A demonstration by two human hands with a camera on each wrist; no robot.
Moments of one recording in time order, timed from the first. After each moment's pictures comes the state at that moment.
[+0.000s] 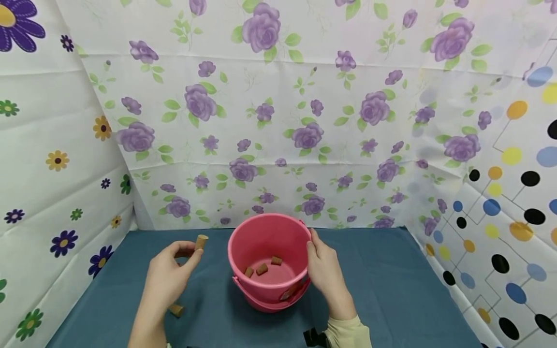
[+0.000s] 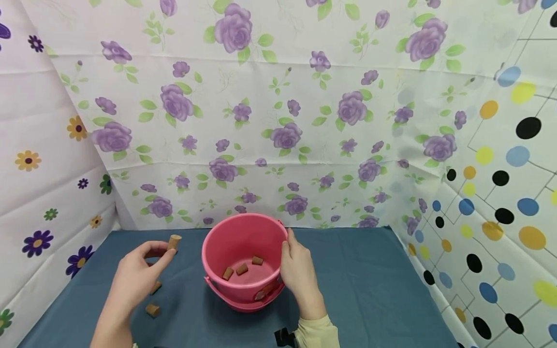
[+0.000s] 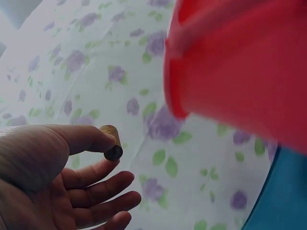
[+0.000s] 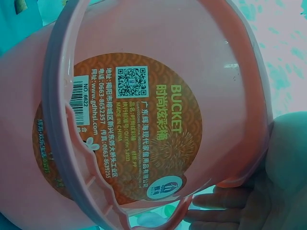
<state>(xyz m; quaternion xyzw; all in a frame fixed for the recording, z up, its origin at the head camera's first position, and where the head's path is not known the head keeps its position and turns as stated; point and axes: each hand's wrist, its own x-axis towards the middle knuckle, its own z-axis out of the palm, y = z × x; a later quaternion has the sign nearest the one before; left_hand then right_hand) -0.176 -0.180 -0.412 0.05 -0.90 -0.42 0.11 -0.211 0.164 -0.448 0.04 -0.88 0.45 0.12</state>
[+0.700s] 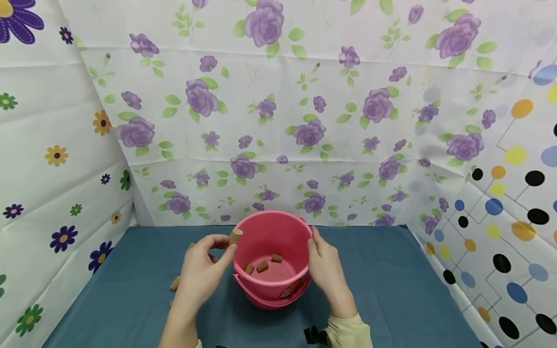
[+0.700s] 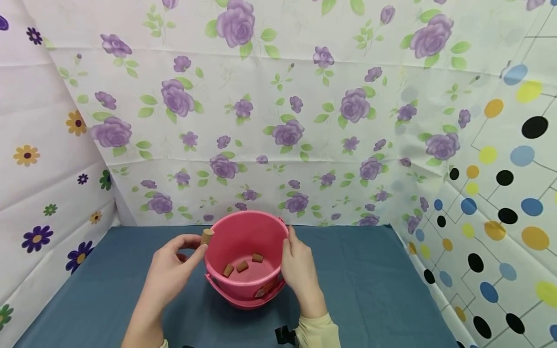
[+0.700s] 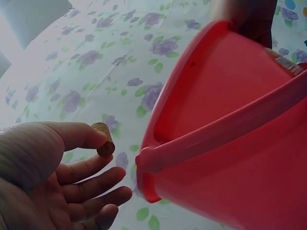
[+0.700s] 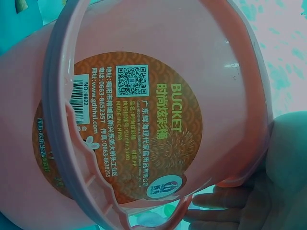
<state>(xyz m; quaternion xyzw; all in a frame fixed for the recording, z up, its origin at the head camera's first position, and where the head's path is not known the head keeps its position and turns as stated) -0.173 -0.120 -0.403 -0.03 -0.86 -0.49 0.13 -0.212 0.164 -0.447 0.04 -0.89 0.45 0.12</state>
